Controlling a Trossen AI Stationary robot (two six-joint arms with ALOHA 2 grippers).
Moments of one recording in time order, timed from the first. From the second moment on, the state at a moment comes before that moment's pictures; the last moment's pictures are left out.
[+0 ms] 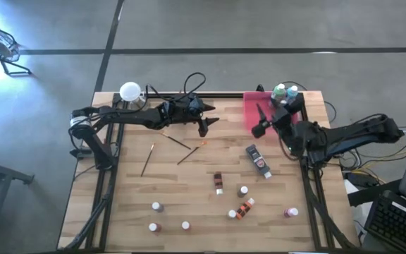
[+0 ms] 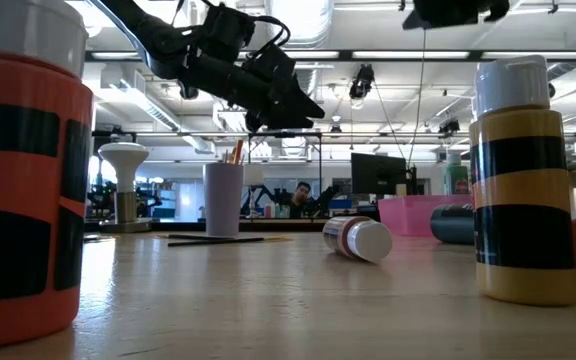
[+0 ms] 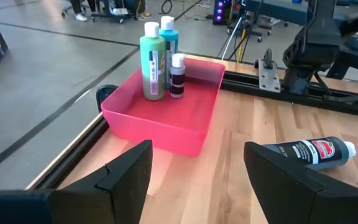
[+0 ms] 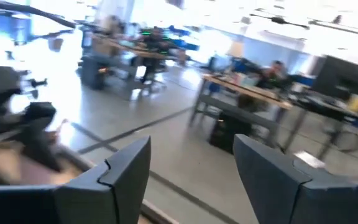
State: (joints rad) left arm 0.35 1.64 1.01 0.40 0.07 -0.02; right arm 0.15 0.94 0.71 0.27 1.19 -0.26
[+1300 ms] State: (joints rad) left arm 0.25 1.64 1.01 0.32 0.19 0.12; right arm 0.35 1.20 1.05 -1.12 0.46 1.19
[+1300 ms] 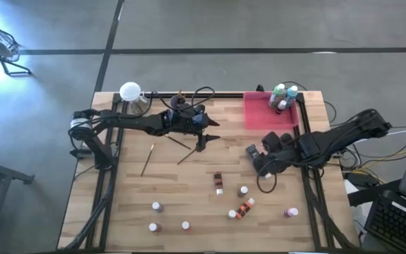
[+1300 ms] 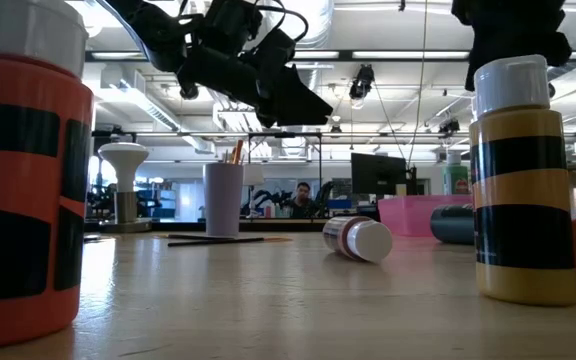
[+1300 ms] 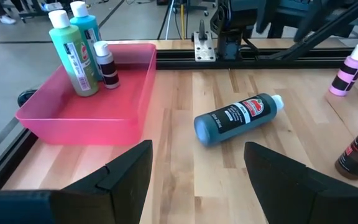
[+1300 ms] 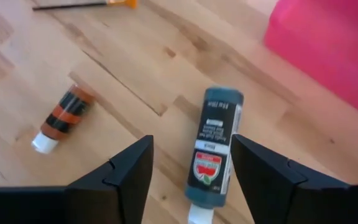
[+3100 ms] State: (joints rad) left arm 0.25 1.64 1.06 0.14 0.25 0.10; right arm 0.16 1.41 0.67 -0.72 0.14 0.97
